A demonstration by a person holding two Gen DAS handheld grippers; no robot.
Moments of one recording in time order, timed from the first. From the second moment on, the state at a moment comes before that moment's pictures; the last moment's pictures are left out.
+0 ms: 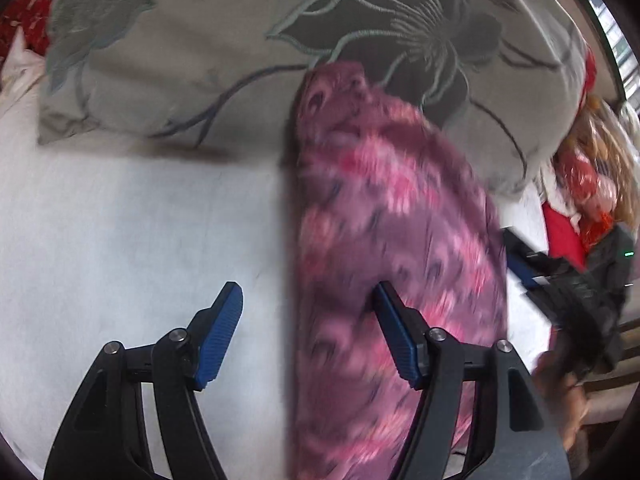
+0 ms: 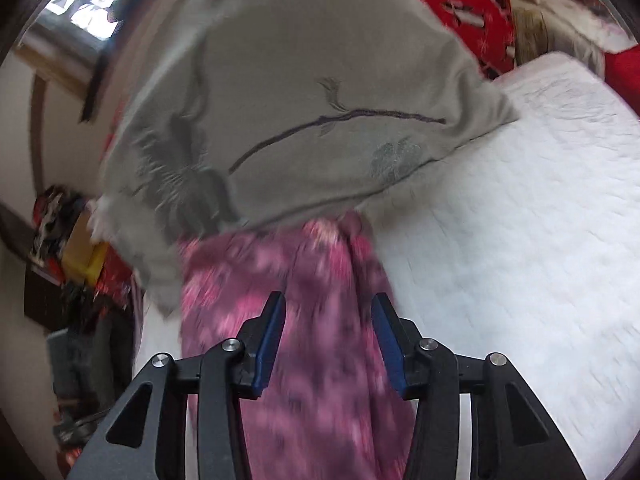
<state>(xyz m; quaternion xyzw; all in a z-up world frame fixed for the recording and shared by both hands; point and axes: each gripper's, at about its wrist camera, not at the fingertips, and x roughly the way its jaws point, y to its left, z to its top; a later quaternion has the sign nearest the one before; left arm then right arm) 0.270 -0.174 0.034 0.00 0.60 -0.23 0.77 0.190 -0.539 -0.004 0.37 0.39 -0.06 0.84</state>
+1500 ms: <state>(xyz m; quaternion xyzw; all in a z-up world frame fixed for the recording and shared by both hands) 0.118 -0.158 -0.010 0.11 0.59 -0.21 0.77 0.052 -0.455 -0.026 0.18 0.50 0.00 0.85</state>
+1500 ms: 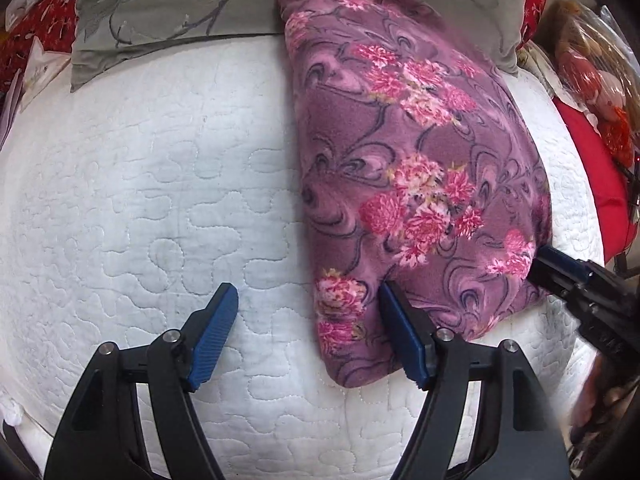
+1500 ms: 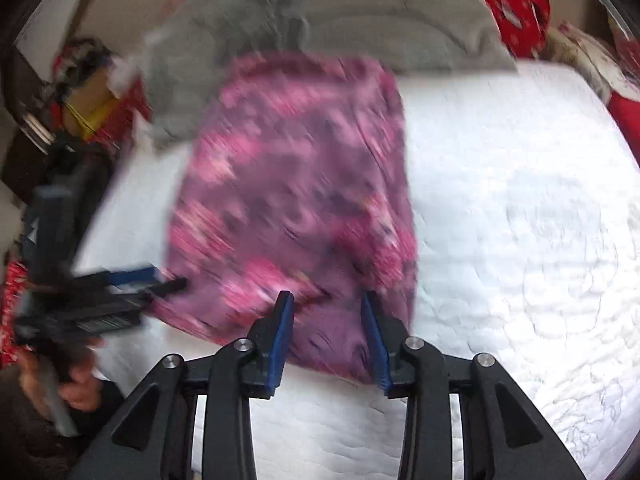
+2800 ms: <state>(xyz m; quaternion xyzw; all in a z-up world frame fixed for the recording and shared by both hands) 0.249 -0.133 0.001 -0.09 0.62 -0.28 0.72 0.182 -0.547 -0.017 0.36 0.39 -0.05 0.84</state>
